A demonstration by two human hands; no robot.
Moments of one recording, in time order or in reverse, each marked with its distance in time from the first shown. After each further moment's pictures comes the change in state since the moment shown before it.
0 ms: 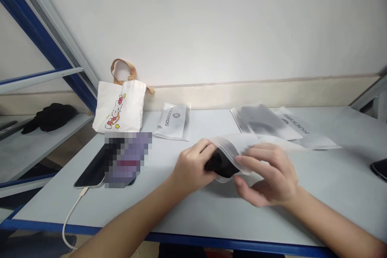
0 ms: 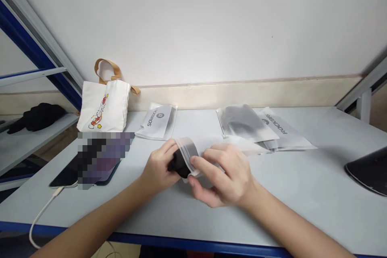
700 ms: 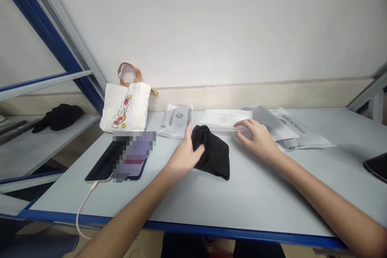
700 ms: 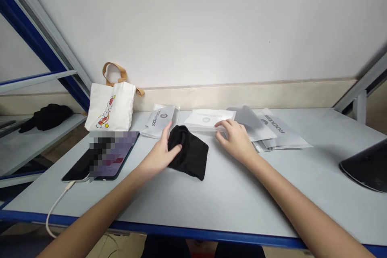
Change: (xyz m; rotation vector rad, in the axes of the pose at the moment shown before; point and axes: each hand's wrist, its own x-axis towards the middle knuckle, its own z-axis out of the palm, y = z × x) left_hand 0.004 -0.024 -0.004 -0.093 -0.059 -0.573; right_hand -0.045 0.070 0.022 -0.066 -0.620 0.745
